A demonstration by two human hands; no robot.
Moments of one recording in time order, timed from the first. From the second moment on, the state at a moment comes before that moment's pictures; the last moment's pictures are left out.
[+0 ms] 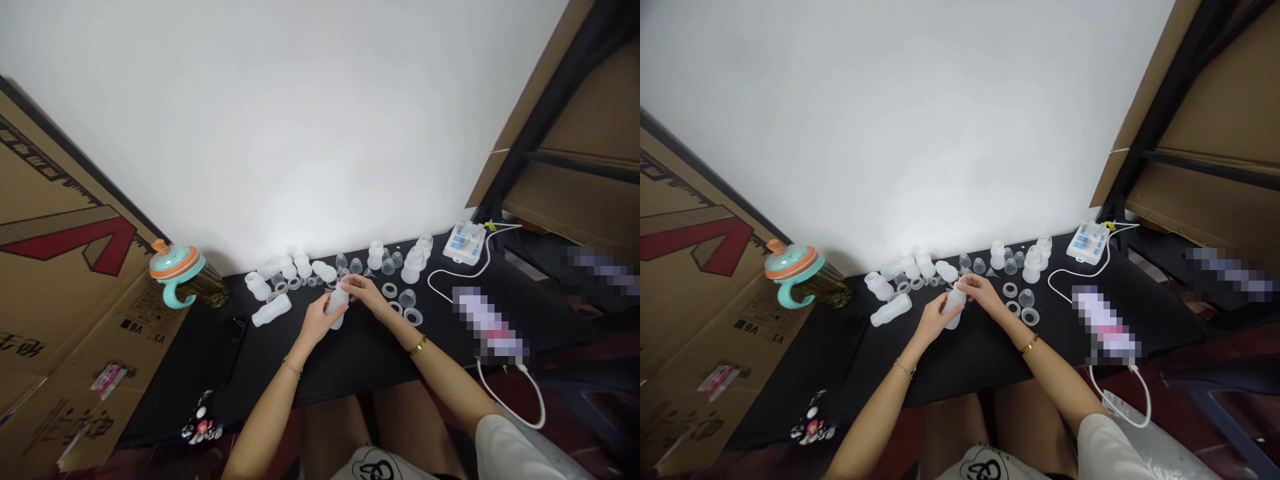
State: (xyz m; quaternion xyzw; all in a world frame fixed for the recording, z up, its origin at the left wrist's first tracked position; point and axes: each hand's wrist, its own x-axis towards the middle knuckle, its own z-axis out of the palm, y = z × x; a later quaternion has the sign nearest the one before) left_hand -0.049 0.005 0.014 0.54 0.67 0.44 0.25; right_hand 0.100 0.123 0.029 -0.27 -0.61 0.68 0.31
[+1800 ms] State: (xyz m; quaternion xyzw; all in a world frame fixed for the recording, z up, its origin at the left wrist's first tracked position) left_hand -0.053 0.005 0.020 0.37 0.53 0.55 0.53; right_hand 0.102 0.122 0.030 -0.23 -0.55 0.74 0.31
